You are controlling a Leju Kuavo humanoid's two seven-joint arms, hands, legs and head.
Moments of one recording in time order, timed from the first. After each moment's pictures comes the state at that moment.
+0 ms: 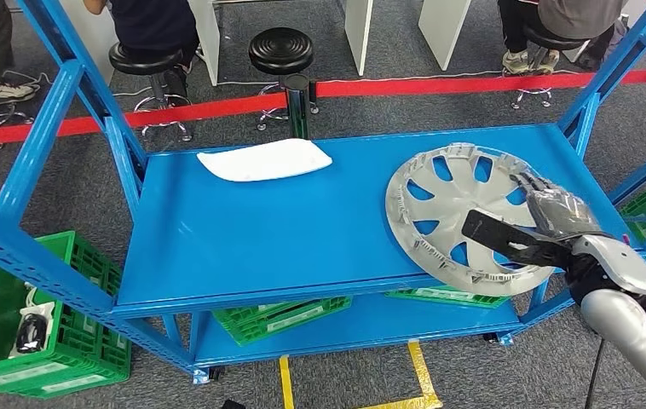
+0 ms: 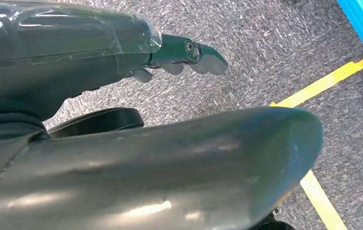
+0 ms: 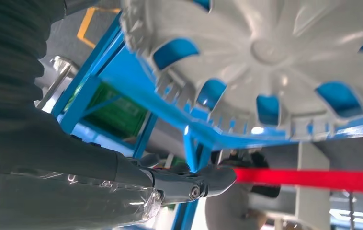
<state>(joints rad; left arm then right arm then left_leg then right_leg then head) -0.14 -0.02 -1.14 -0.23 0.59 0.24 0.08 -0.24 -0.87 0.35 -1.79 0.49 0.29 0.65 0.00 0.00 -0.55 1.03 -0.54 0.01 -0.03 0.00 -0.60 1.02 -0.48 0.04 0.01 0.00</state>
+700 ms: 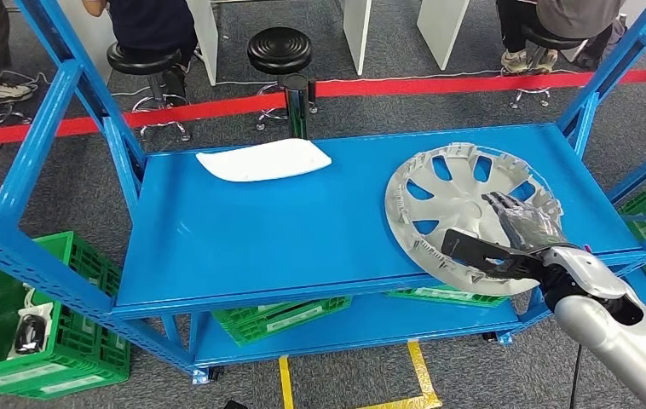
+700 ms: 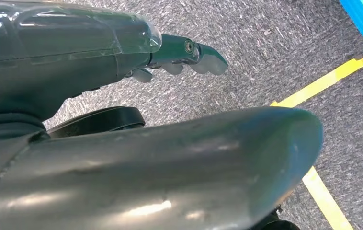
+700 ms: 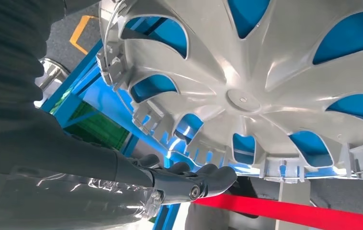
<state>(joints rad) -0.14 -0.03 -1.15 -0.23 0.59 0.24 0.09 -0.28 -0.85 0.50 -1.70 0.48 0.25 0.60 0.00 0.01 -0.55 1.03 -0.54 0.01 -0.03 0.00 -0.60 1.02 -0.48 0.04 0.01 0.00</state>
